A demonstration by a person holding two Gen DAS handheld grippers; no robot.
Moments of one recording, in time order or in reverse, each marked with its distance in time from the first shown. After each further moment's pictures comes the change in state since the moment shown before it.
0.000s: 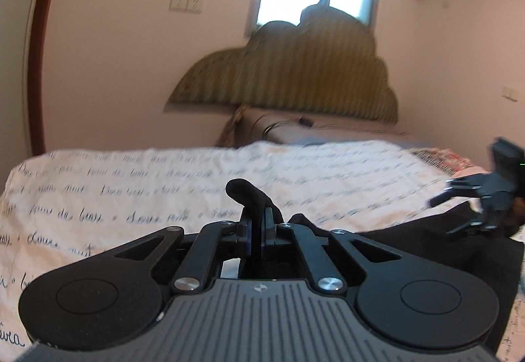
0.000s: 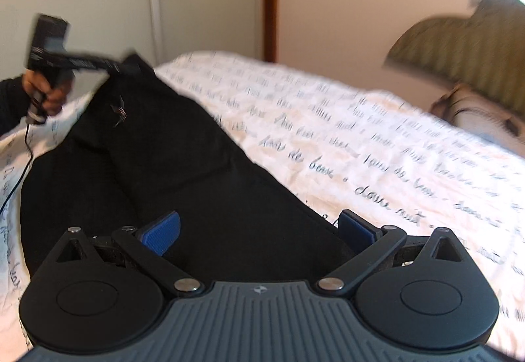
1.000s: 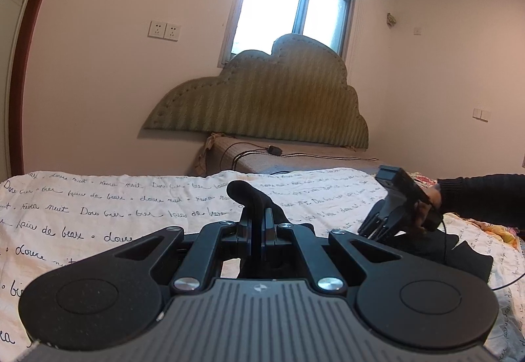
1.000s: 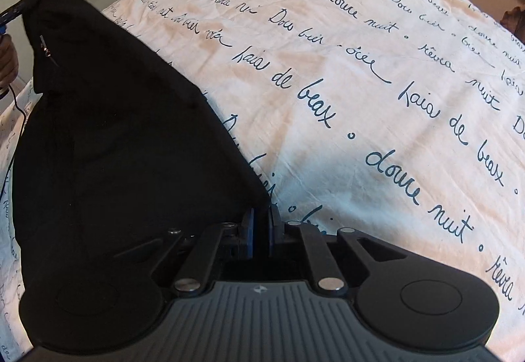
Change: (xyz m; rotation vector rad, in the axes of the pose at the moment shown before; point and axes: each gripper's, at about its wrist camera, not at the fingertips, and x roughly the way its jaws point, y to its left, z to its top) left arm -0.035 -0.017 -0.007 -0.015 -0.095 -0.096; right arm 0.124 -0.080 0.027 0.031 0.427 0.242
